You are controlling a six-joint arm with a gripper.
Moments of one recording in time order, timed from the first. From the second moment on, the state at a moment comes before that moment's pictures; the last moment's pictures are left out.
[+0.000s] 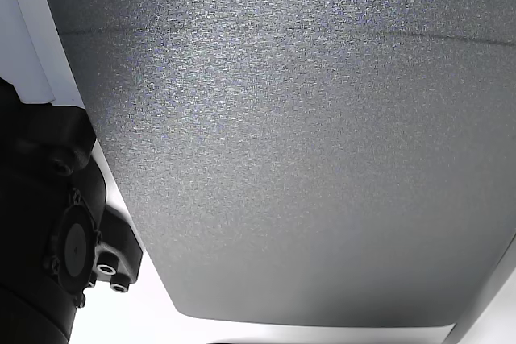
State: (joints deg) arm 31.8 87.5 74.9 94.3 6.3 121.7
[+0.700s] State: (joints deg) arm 28.3 82.0 76.6 94.3 1.1 122.6
